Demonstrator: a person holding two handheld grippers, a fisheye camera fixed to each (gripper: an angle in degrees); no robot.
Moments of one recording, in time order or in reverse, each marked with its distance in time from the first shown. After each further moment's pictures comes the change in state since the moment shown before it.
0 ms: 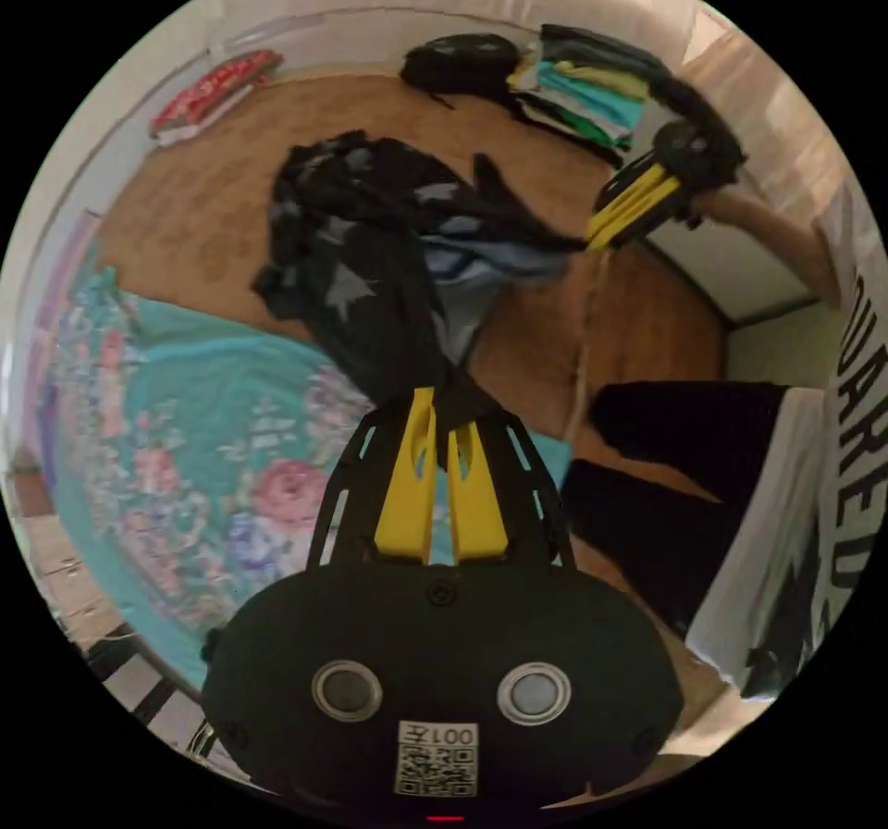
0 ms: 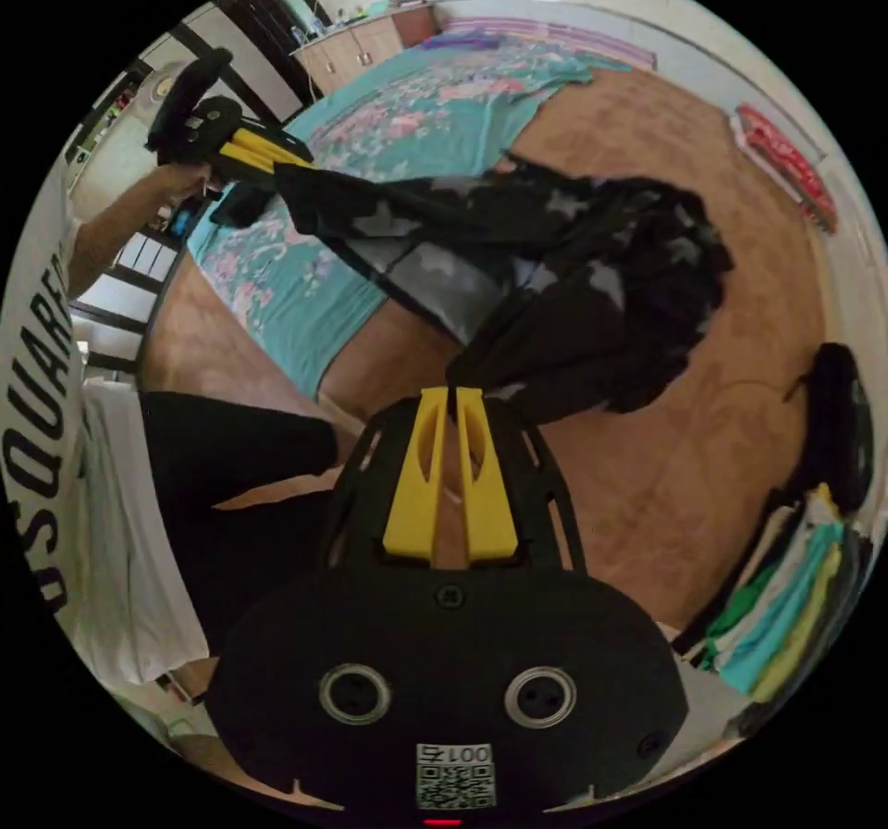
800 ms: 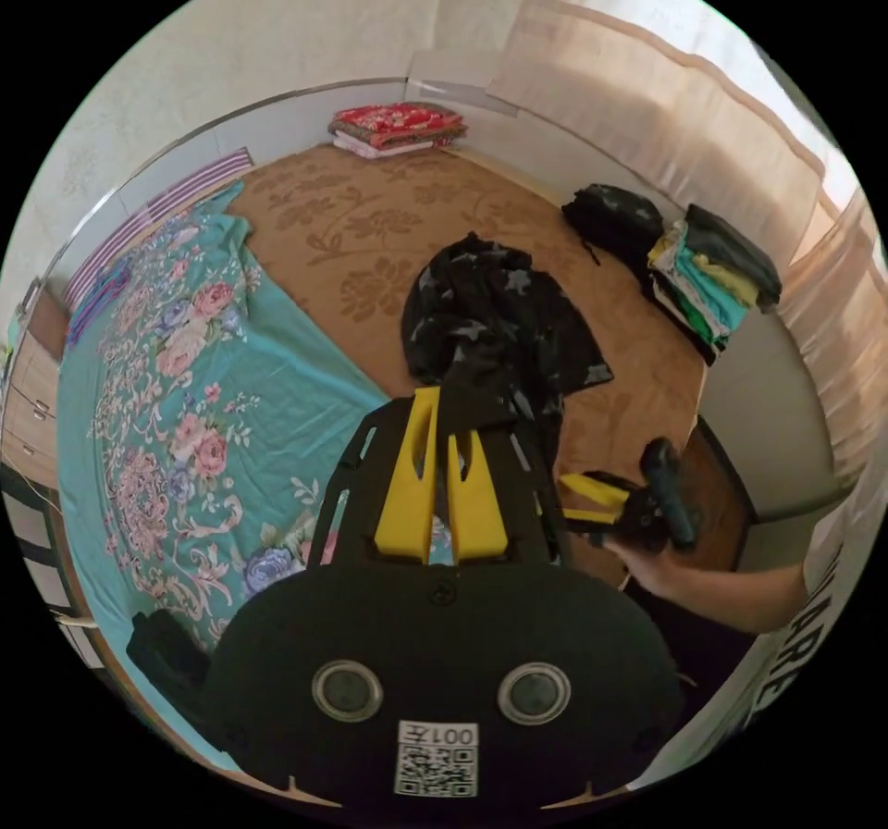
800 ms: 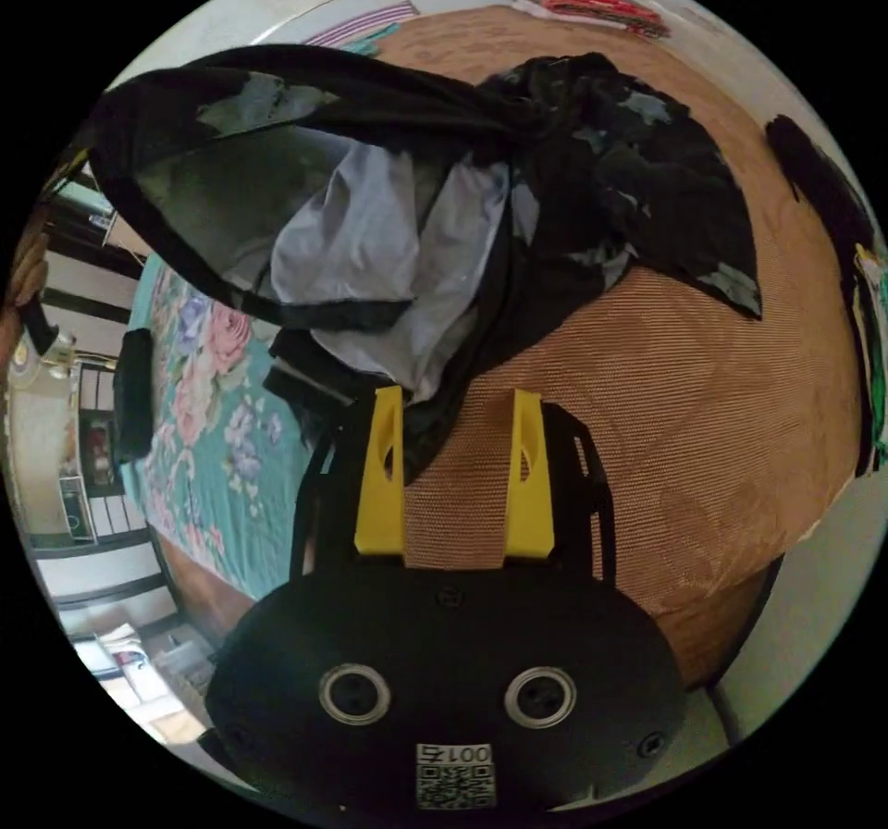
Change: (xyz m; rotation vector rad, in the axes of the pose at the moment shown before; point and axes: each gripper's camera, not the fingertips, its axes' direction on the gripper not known) left arm -0.010 0.011 -0.045 0.379 -0.154 -0.418; right arm 0.003 -0.065 0.175 0.143 0.078 0.680
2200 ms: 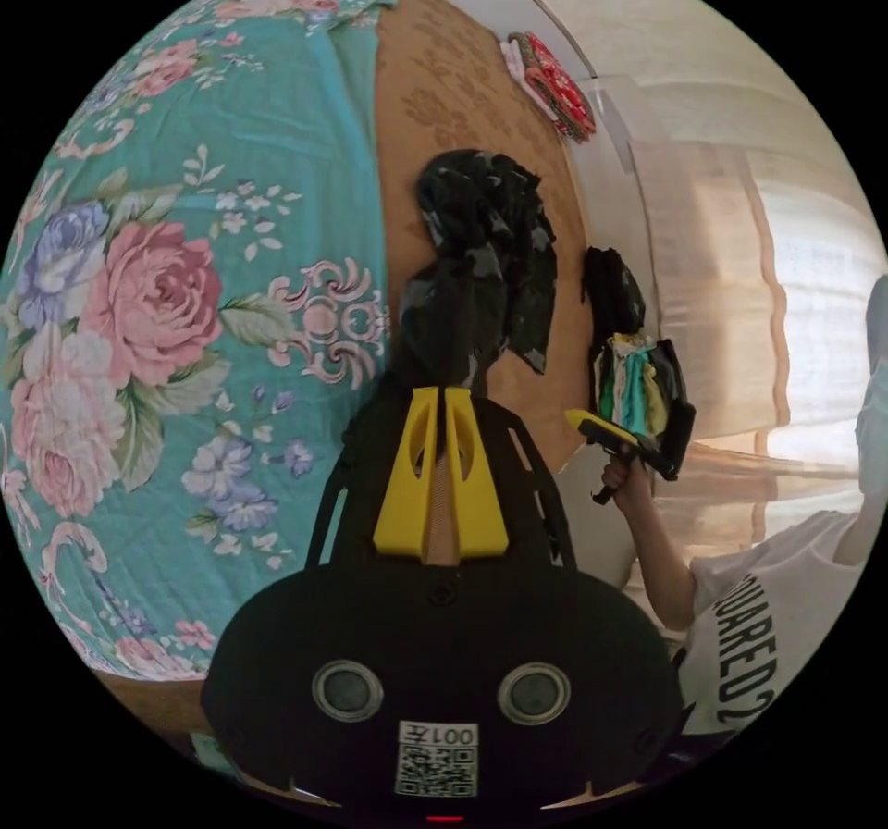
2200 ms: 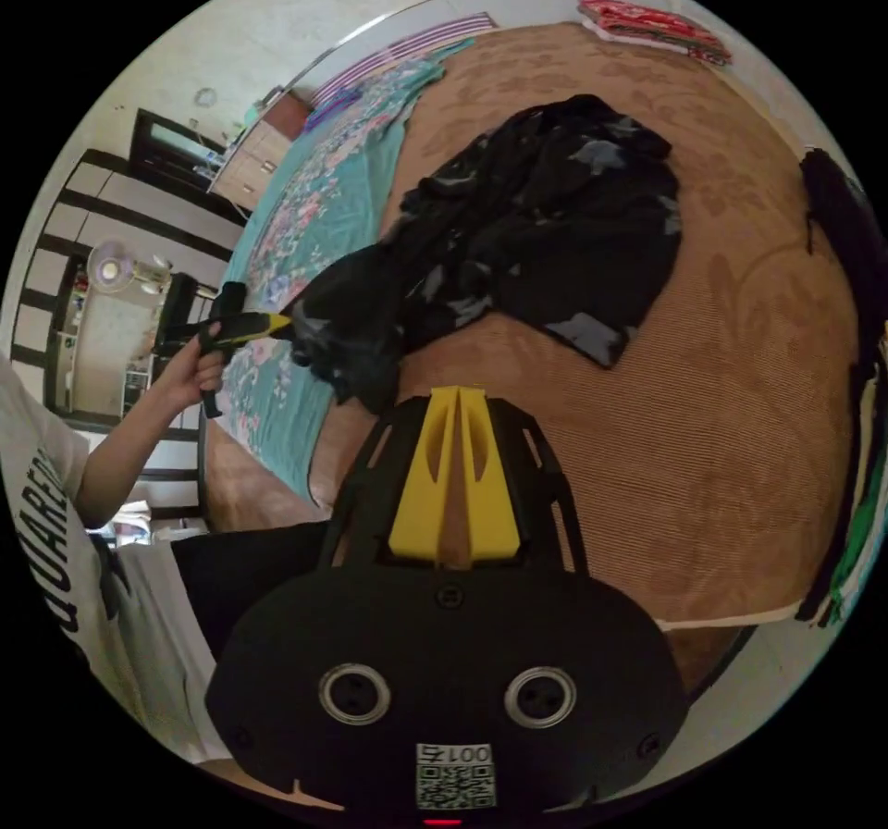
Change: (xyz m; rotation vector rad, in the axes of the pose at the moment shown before) left arm -0.091 0.070 0.218 -0.134 0.507 -0.689; right arm 0.139 -0.081 -0.151 -0.032 -0.274 -0.273
